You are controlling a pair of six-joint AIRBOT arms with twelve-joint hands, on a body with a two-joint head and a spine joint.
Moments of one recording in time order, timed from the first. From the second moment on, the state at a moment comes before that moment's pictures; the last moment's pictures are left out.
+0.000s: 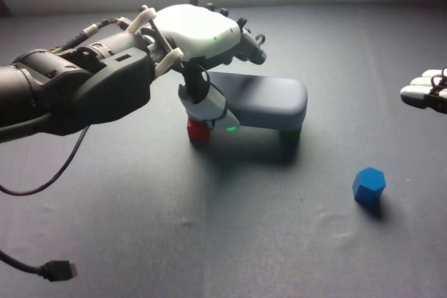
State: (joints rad) left arm 0.52 -1.31 1.40 -0.15 -0.30 1.12; right arm -1.04 -0.84 1.12 -0.12 1.07 -0.49
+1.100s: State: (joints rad) left arm 1.01 -0.74 0.84 -0.21 -1.08 1.08; right arm -0.82 -0.93 1.19 -0.44 0.82 -0.38
